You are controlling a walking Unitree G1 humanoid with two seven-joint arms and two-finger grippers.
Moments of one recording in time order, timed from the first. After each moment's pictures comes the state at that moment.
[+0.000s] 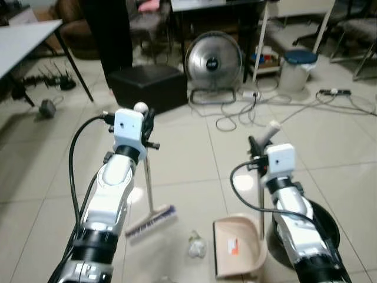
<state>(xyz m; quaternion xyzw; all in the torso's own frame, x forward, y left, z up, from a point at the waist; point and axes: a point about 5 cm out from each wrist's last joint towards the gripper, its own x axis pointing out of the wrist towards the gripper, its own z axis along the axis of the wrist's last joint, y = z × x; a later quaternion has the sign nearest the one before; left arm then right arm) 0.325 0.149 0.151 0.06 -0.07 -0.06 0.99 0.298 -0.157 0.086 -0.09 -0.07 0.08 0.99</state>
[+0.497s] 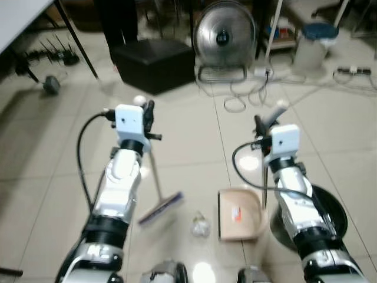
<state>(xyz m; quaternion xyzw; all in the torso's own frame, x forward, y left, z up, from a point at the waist) 0.338 0.138 0.145 0.02 -0.12 -0.04 0.99 0.326 -0.167 0.119 -0.10 -0.15 0.04 0.98</state>
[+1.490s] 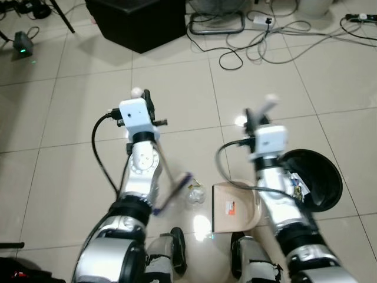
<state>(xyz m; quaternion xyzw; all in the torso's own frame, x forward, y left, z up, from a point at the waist) 0.360 0.114 0.152 -0.08 -0.16 0.09 0.98 0.322 -0.116 0.119 -0.09 -0.21 0.06 0.97</state>
